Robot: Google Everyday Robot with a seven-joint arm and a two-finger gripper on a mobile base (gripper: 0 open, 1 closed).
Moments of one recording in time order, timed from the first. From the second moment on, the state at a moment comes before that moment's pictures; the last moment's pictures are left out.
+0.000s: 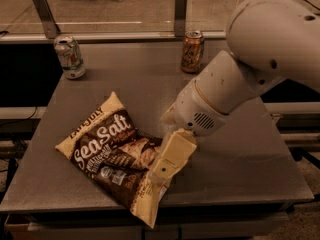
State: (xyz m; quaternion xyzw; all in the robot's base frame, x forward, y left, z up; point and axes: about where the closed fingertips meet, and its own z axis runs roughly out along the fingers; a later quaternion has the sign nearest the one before) arm 0.399 -0.008 0.869 -0.61 0.74 0.23 0.18
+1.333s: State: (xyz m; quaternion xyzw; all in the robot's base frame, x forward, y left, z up) arm 0.408 -0.031 0.872 -0.56 0.77 0.24 0.18
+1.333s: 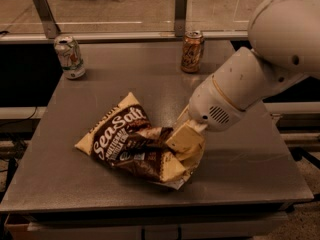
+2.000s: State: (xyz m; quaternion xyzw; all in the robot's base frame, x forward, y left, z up) arm 0.476 -0.125 0.937 -0.51 0.80 0.17 0.26
